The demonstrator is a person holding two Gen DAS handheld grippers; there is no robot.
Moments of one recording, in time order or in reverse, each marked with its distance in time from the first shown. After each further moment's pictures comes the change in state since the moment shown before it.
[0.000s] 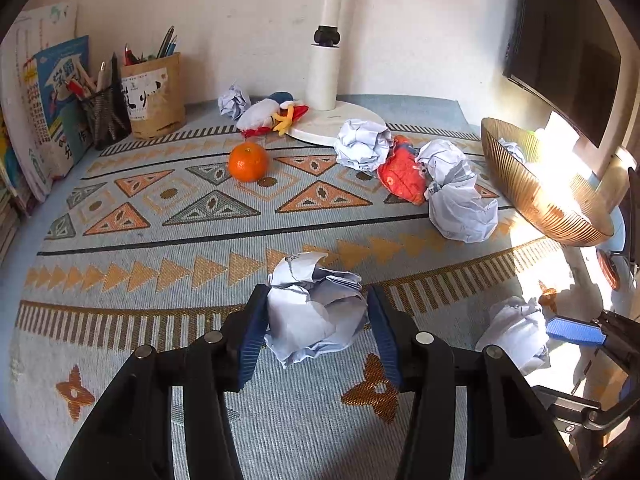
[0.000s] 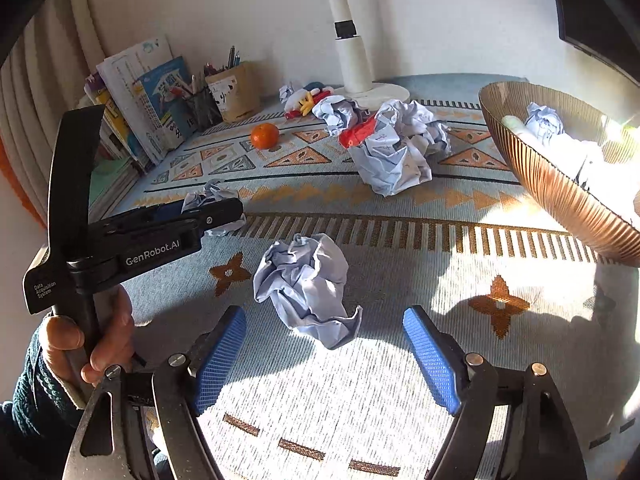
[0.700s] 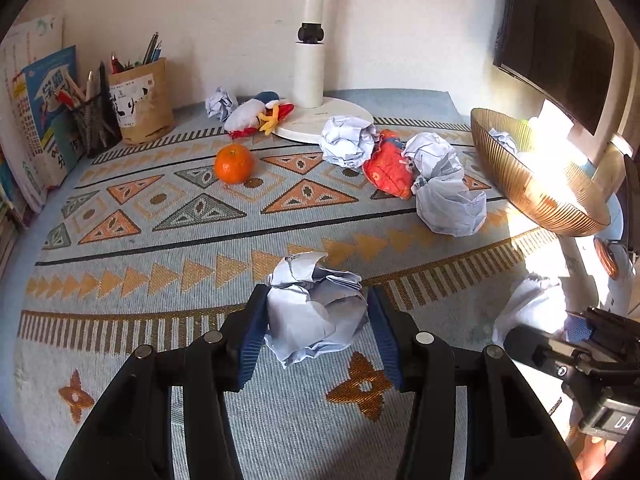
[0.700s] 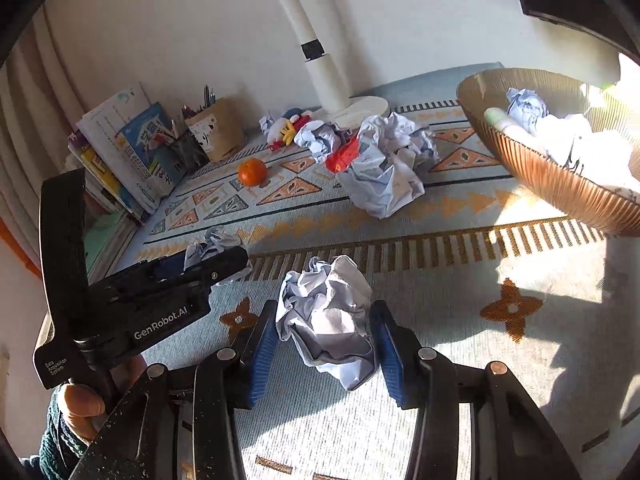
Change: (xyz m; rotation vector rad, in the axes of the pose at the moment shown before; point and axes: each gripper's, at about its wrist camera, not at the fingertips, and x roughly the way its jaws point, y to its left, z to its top) left arm -0.003 -0.018 0.009 0.049 0.024 -0.012; right arm -0.012 -0.009 0.021 0.132 -0.108 -0.012
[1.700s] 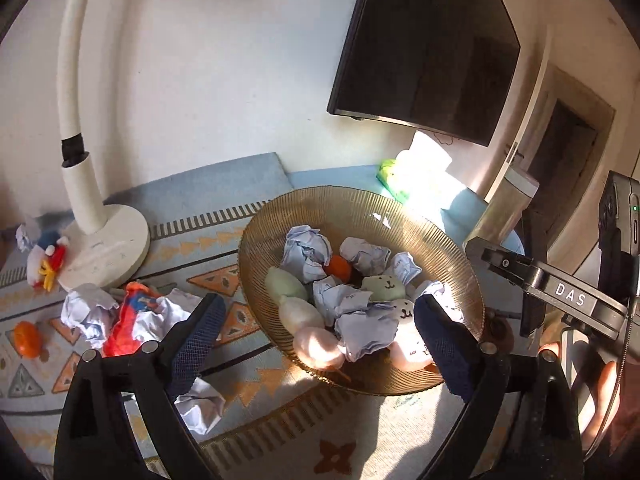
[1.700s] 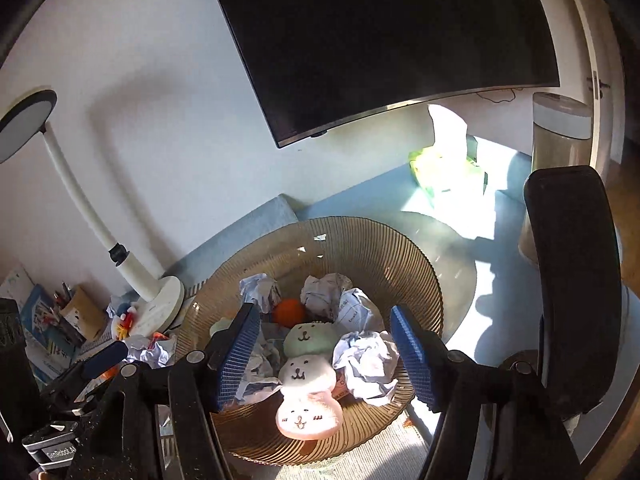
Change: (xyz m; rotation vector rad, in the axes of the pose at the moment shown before) left arm 0.016 -0.151 0.116 0.114 -0.110 -0.379; right arm -0.119 -0.173 0.108 0.279 -0.287 -0.374
